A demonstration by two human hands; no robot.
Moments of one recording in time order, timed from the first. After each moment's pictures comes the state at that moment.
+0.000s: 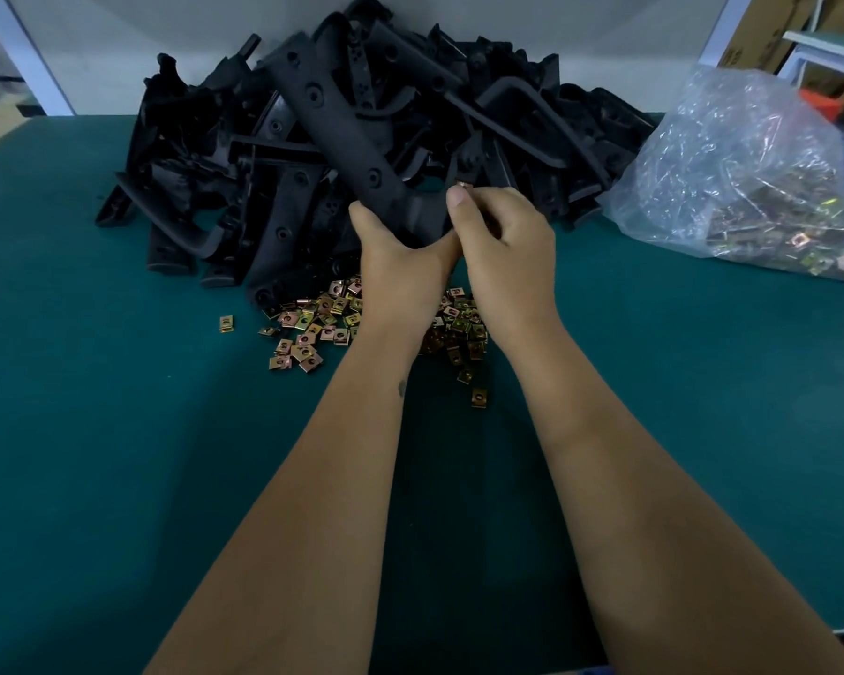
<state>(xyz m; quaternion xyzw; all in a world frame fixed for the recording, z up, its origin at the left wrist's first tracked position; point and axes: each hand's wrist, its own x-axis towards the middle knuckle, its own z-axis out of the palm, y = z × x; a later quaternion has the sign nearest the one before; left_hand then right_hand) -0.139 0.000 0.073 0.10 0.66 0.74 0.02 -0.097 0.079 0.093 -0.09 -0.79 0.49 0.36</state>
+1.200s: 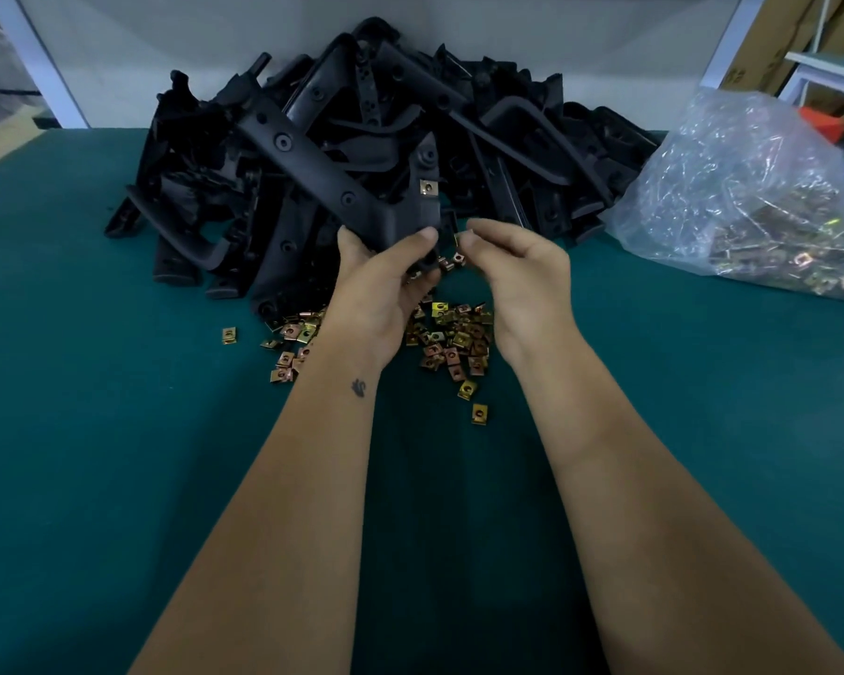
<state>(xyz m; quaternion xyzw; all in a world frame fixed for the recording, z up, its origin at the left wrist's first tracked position) -0.153 -0.019 0.076 0.08 0.45 0.88 0.13 -0.105 0.094 0.084 -0.16 -0.61 0.73 0.28</state>
